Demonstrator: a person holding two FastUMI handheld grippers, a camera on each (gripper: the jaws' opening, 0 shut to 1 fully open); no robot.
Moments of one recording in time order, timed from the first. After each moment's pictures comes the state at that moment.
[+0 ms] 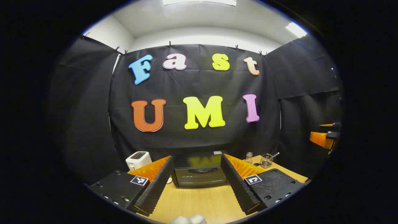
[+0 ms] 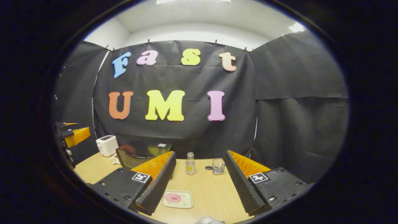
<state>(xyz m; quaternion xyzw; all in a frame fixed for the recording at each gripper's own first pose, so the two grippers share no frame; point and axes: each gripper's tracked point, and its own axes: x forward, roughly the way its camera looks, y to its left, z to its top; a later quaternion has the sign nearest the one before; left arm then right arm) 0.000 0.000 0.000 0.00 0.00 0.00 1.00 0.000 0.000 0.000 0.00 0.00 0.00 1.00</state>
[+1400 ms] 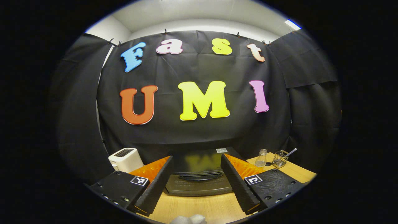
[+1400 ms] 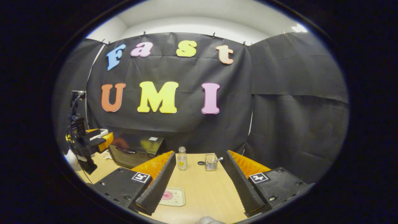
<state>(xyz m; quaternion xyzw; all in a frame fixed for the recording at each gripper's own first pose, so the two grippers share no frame) 0.160 -0.025 -0.085 0.00 0.03 0.01 1.00 0.018 -0.032 -0.005 -0.01 0.05 -0.04 1.00</state>
